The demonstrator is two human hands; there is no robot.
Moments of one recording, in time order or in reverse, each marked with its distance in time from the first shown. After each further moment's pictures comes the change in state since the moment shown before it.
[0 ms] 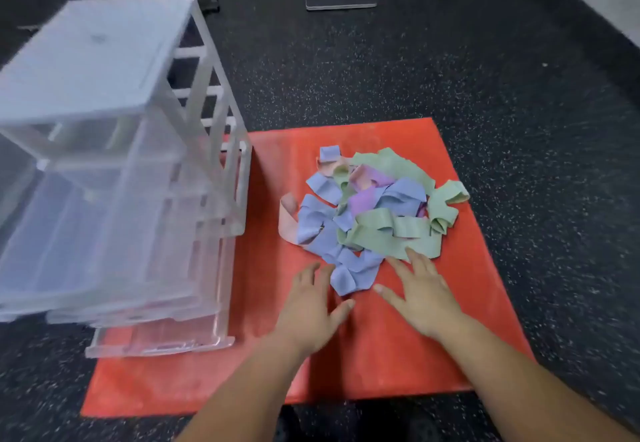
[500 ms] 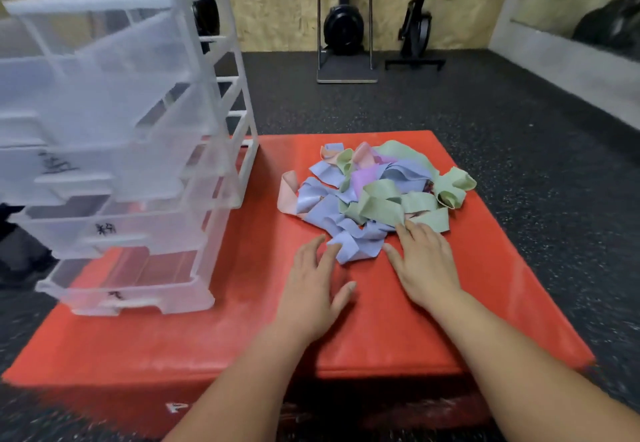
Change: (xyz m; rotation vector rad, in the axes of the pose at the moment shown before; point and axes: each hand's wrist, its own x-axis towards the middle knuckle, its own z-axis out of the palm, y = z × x) left_hand -0.014 -0.055 0.113 0.110 0.453 0.253; right_hand 0.025 0.023 0.102 -0.188 0.540 -0.038
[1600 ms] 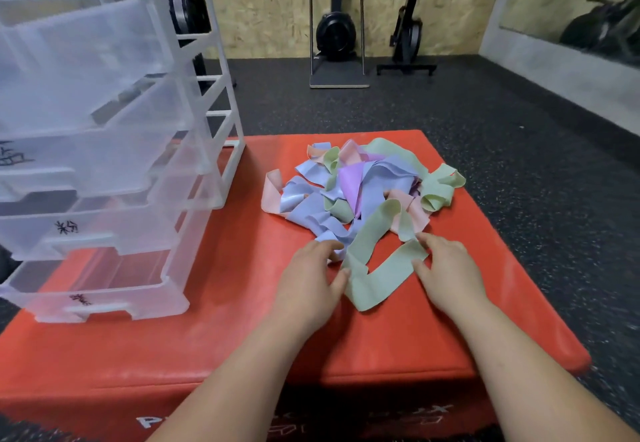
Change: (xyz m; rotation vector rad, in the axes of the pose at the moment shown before) left_hand 0.018 0.033 0.000 -0.170 0.002 -0.106; right_hand -0.015 0.056 0.000 0.246 0.026 0.152
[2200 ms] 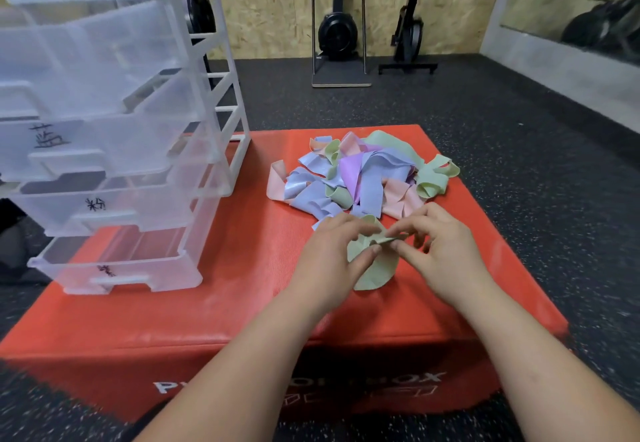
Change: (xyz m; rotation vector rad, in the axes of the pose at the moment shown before) left_hand -0.020 0.049 -0.018 -0.143 0.038 0.263; right_hand -0.057 -0.043 -0.071 0.498 0.101 -0.411
